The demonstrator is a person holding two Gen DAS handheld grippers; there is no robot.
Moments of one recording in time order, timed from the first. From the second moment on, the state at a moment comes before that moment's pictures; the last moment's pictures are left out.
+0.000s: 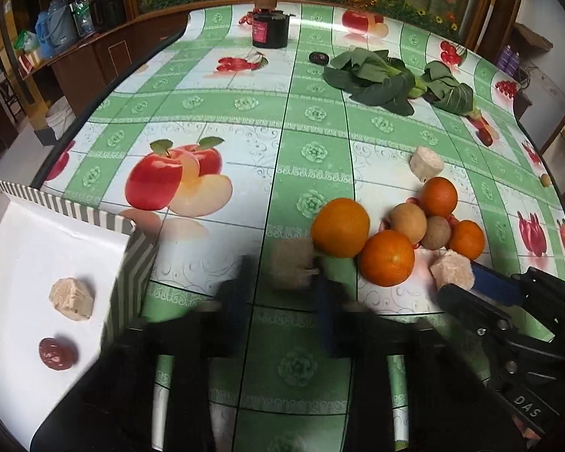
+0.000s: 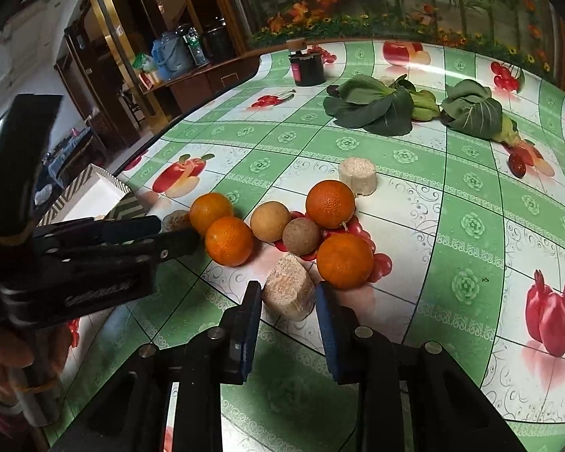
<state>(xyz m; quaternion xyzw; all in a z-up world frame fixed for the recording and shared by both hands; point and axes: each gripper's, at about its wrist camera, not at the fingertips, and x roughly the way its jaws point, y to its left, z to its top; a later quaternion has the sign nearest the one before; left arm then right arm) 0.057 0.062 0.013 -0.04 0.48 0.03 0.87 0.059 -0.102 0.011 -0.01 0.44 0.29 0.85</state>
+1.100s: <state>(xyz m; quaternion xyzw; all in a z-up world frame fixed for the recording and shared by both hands) -0.076 0.162 0.089 -0.06 0.42 0.05 0.91 -0.028 -0.027 0.073 -0.01 0.39 0.37 0.84</state>
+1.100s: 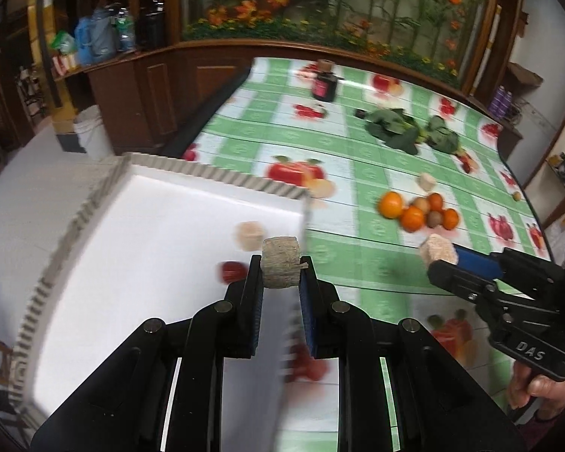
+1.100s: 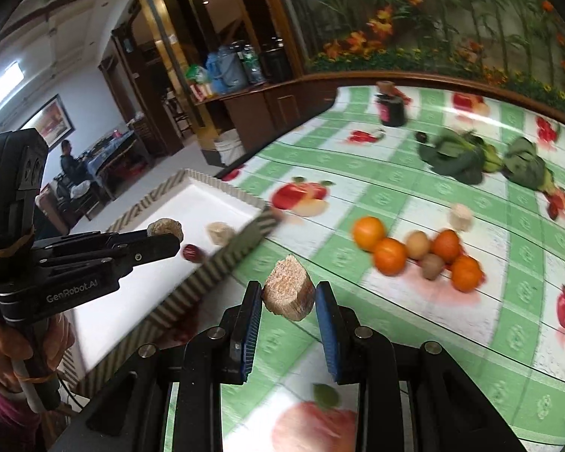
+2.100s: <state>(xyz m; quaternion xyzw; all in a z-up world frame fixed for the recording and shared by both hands) -0.070 0.269 0.052 -0.11 0.45 0.11 0.88 -0.041 0.124 0.050 -0.10 0.42 0.45 0.78</state>
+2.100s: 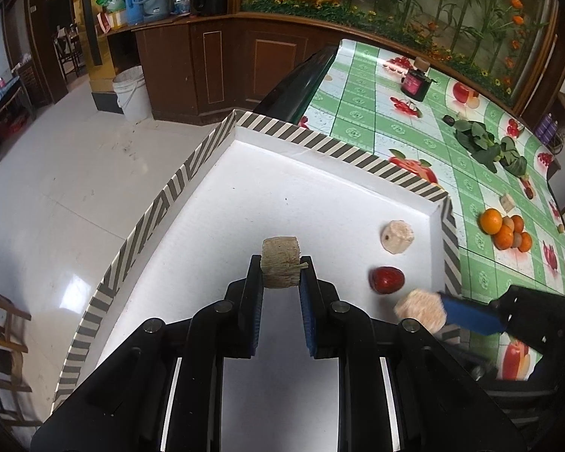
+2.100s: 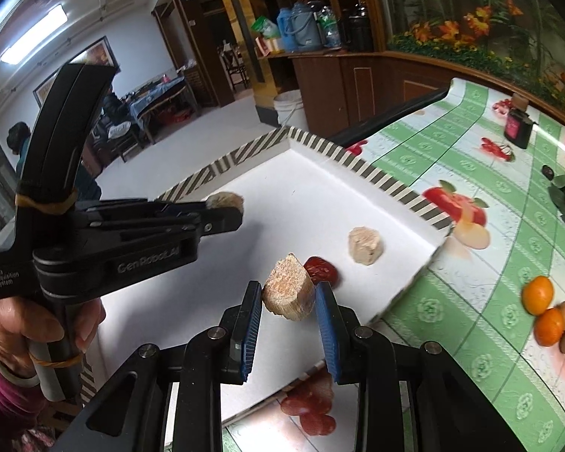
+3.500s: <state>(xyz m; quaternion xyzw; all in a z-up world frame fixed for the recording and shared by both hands) -0.083 0.206 0.078 -0.10 0.42 0.09 0.90 -0.039 0.039 0.058 -0.04 0.41 0.42 0.81</state>
